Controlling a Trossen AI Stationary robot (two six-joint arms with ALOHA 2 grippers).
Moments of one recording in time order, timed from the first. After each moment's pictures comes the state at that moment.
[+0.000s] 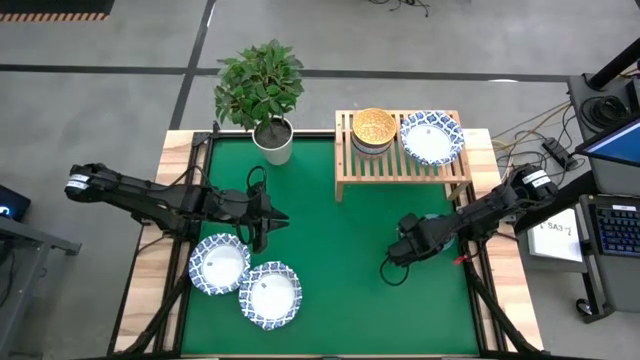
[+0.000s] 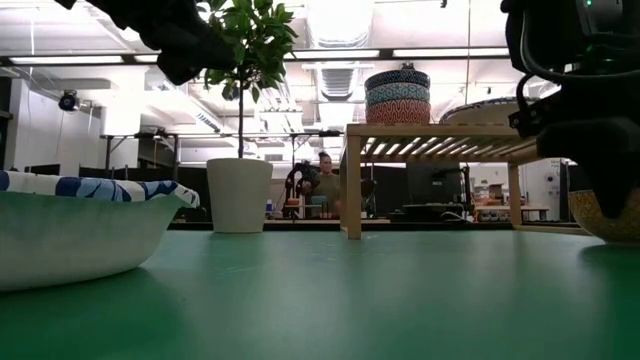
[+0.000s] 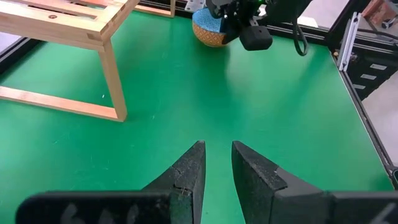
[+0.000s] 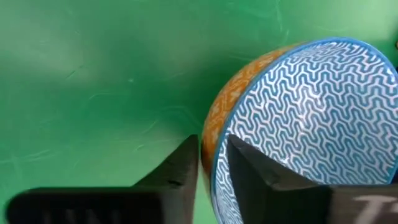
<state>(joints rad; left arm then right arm) -0.15 1.04 0.74 -0.22 -0.18 -0.27 0.37 1.52 0.86 -1.12 0.13 1.36</state>
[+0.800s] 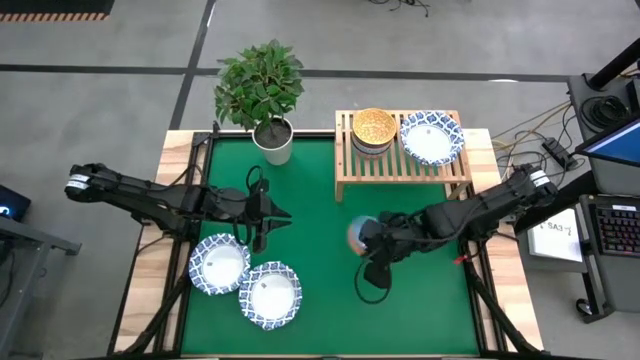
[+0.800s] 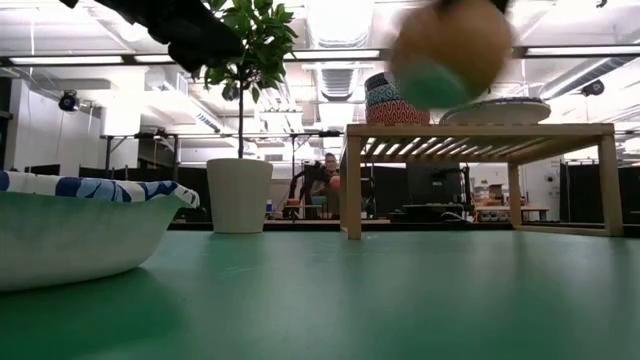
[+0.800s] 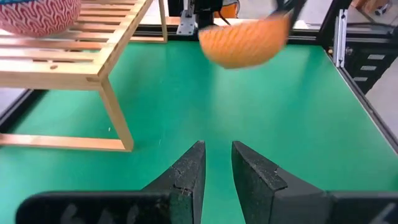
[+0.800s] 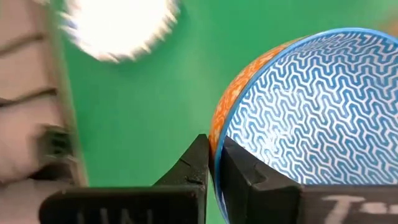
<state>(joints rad) -0.15 1.04 0.74 -0.15 -0.18 -0.11 0.37 1.52 1.41 -0.89 0.14 0.72</state>
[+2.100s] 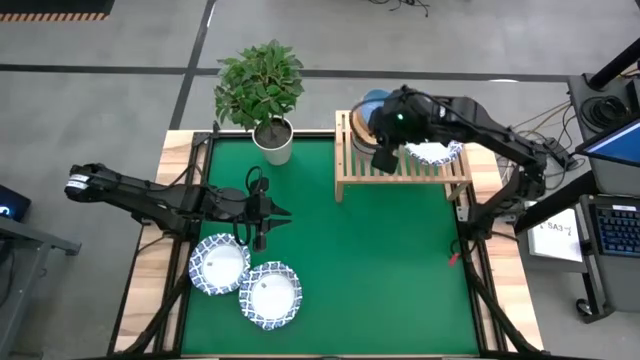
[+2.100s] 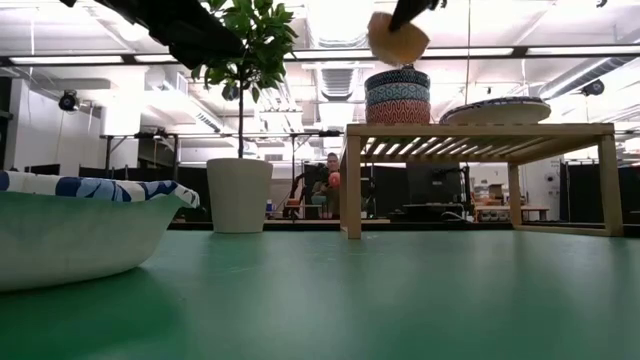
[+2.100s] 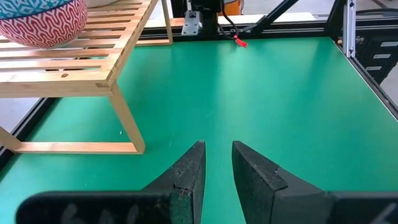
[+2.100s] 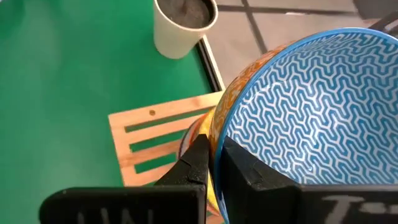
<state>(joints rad) -0.15 1.04 0.74 -0.15 -0.20 -0.04 -0.27 1.55 1.95 -1.22 0.25 -0.18</state>
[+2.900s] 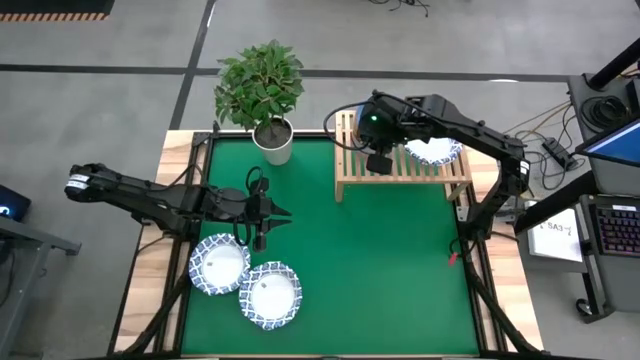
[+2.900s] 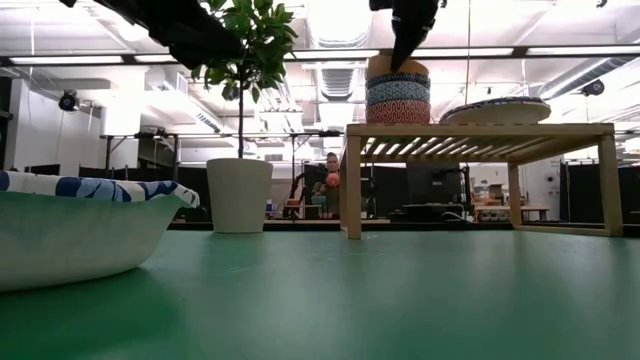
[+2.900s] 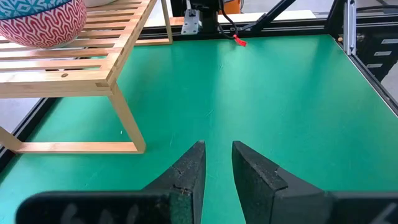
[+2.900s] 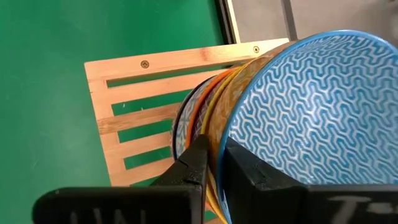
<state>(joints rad) -0.15 1.04 0.74 -0.16 -0.20 -0.03 -0.35 1.67 1.95 -1.33 0.21 -0.26</state>
